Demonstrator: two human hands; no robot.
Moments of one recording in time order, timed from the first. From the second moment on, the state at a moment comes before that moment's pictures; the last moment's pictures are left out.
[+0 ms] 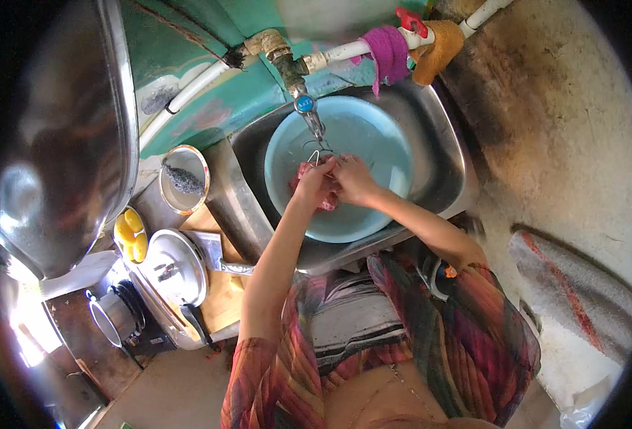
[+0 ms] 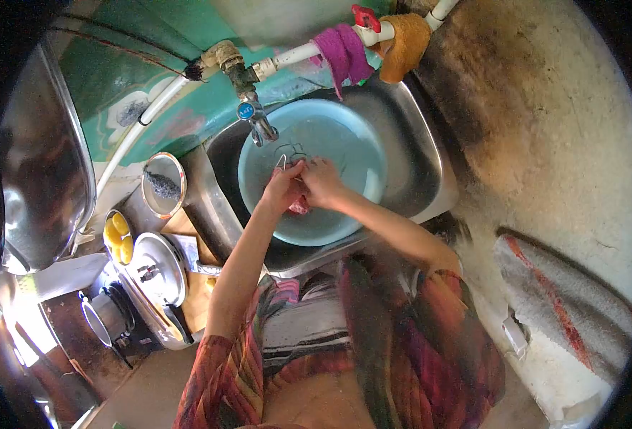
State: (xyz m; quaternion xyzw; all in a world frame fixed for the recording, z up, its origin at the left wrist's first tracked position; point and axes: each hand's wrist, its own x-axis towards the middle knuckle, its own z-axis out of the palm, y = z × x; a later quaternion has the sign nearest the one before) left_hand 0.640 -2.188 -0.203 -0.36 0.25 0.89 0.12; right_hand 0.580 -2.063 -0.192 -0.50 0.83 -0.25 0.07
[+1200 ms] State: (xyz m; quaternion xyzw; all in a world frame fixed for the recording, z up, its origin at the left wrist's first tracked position) left_hand 0.646 -2.168 -0.115 -0.27 0.34 0.90 -0.05; right_hand 0.549 -2.117 -0.144 -0.48 0.76 -0.43 -0.03
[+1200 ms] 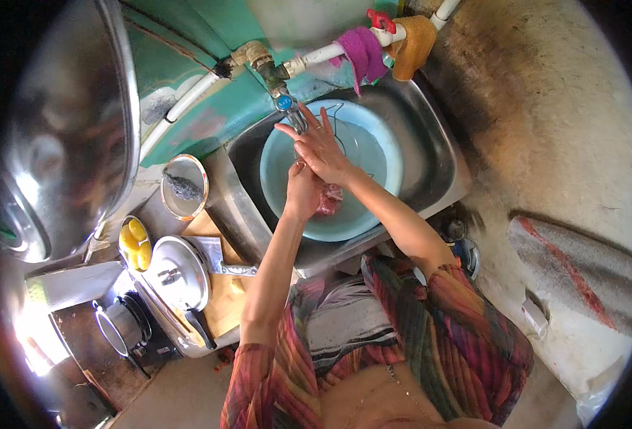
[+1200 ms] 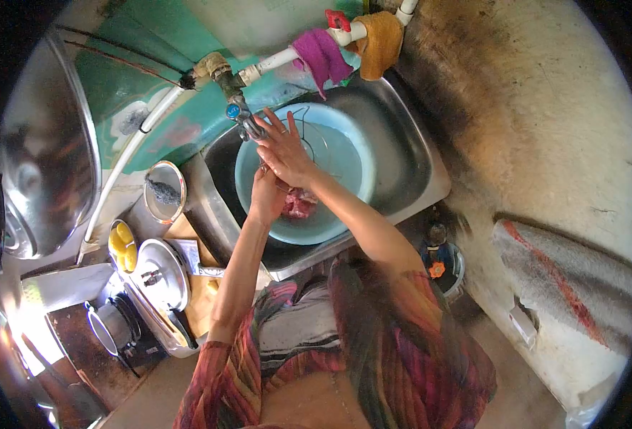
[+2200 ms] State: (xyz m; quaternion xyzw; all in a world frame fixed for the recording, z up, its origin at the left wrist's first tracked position) left_hand 0.657 -2.209 -0.102 -0.21 0.20 0.96 0.04; right_hand 0.655 -2.060 -0.056 -0.47 0.81 -0.36 -0.04
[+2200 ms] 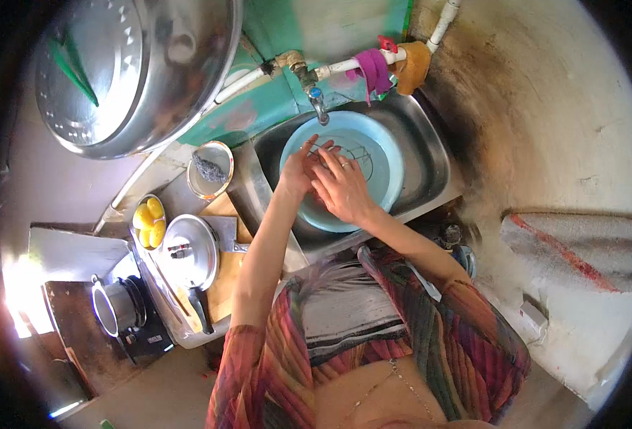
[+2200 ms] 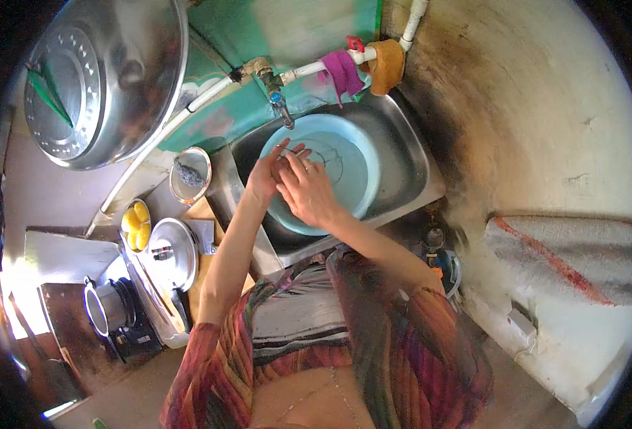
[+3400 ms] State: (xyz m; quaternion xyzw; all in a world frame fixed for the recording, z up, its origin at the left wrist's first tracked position) left_hand 0.684 -2.220 -0.126 -0.18 0.14 0.97 -0.05; right_hand 0.611 -2.055 -0.108 -0.07 0.55 -0.76 0.34
